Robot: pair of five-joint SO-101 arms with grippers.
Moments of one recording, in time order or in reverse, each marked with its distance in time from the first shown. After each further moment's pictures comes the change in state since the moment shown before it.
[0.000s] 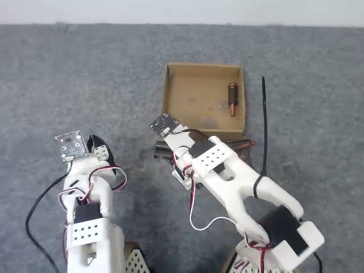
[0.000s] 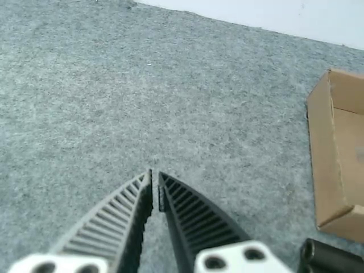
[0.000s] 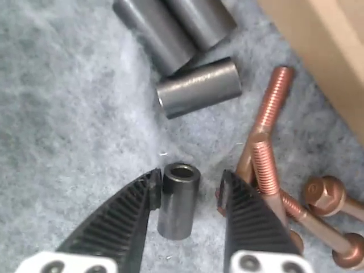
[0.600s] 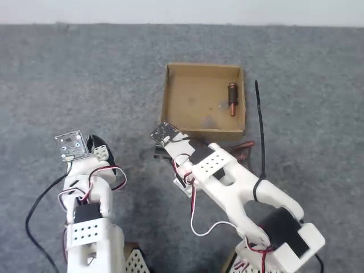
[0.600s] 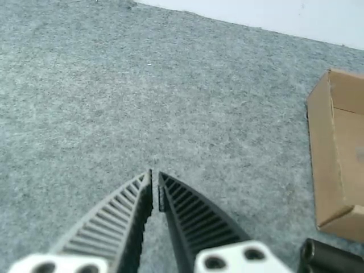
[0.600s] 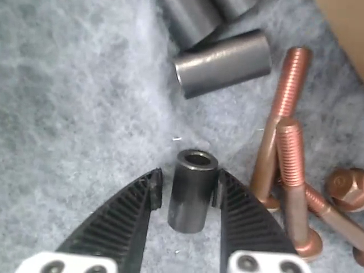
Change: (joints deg) left arm 0.0 0.0 0.0 0.0 0.0; right arm -1.2 -0.7 5.1 -2.7 0.2
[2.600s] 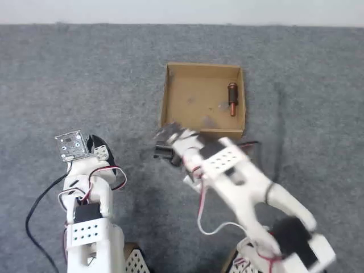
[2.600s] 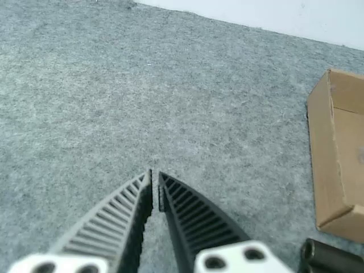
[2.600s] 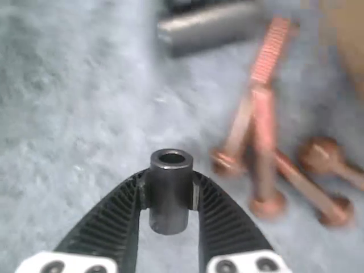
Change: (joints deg) left arm 0.0 0.0 0.0 0.0 0.0; right arm 5.9 -8.4 -1.2 11.0 7.4
